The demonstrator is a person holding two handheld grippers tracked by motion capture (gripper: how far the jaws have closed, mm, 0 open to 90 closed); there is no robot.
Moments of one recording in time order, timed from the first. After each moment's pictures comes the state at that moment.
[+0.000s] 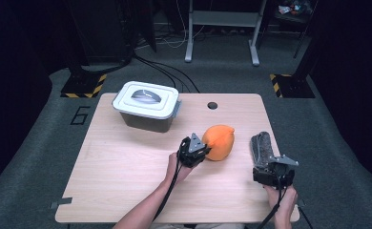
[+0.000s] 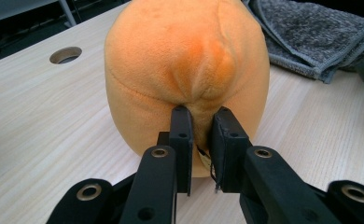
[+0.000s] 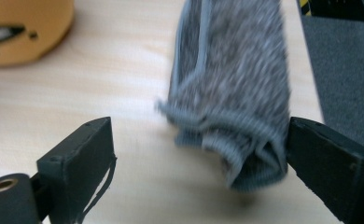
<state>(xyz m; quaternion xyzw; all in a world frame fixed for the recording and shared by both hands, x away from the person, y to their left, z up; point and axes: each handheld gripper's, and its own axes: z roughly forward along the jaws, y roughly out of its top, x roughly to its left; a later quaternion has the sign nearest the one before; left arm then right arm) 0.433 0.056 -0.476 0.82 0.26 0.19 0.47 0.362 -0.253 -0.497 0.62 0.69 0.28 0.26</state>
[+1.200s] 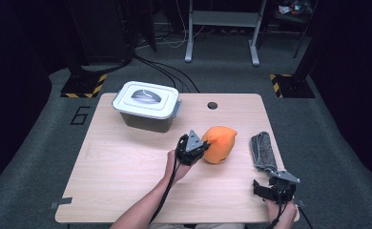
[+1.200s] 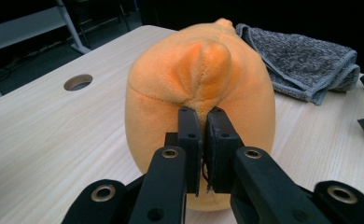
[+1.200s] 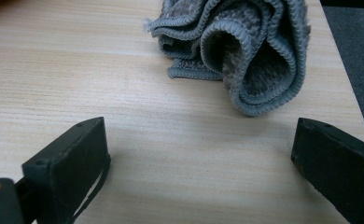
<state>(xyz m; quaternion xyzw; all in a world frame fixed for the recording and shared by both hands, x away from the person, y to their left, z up) 0.427 0.062 -0.454 0.80 0.25 0.21 0.50 0.333 -0.259 -0.530 0.63 0.67 0.29 0.27</state>
